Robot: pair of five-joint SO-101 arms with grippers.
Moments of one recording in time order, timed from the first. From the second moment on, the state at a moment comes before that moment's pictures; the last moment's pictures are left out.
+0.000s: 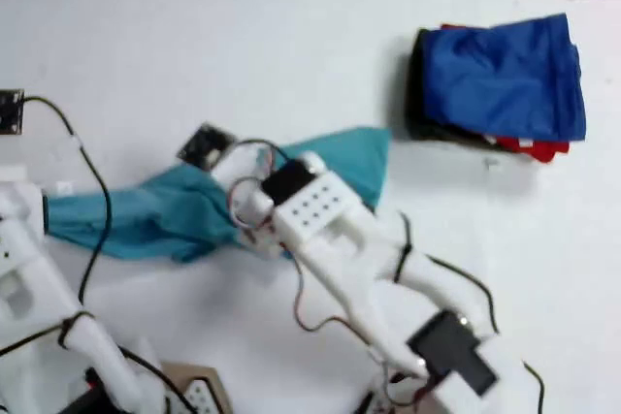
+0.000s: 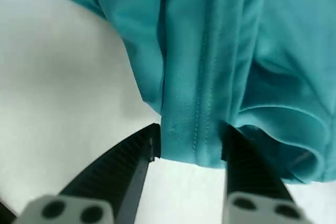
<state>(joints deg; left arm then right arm) -46.8 -33.4 35.4 66.2 -29.9 -45.4 -1.7 18.8 73.9 16.8</state>
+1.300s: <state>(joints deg) -39.2 -33.4 35.4 73.8 -29.9 -38.2 -11.2 26.0 81.9 21.5</state>
